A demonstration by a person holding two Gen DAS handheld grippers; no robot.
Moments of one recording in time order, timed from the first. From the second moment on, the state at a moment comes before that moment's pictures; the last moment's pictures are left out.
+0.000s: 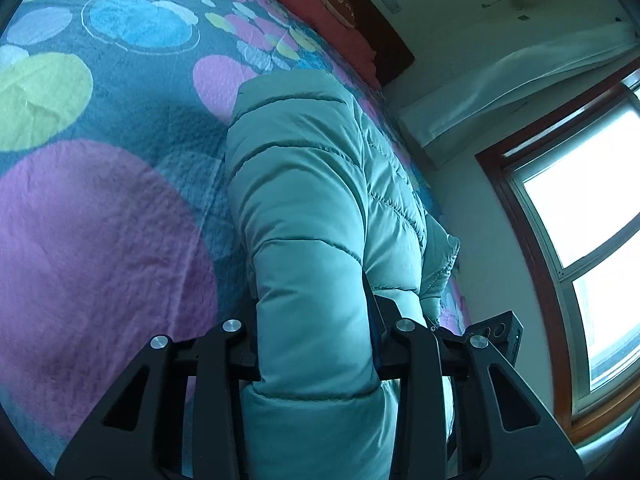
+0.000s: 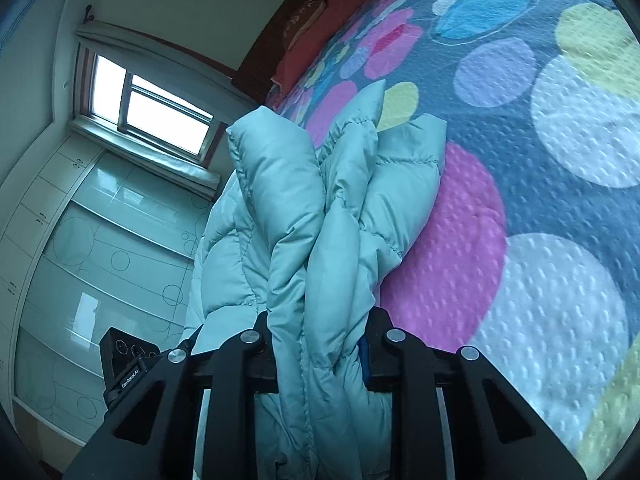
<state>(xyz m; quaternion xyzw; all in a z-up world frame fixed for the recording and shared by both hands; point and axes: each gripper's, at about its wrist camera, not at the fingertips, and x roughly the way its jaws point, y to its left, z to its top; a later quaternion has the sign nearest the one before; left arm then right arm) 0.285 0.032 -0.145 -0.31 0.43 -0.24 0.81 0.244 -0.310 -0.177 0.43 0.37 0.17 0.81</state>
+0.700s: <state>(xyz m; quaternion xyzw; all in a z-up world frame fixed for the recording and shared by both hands) 0.309 0.086 -0.150 -0.35 0.45 -0.20 0.80 0.256 -0.322 -0.169 0.42 0.38 0.16 0.81</state>
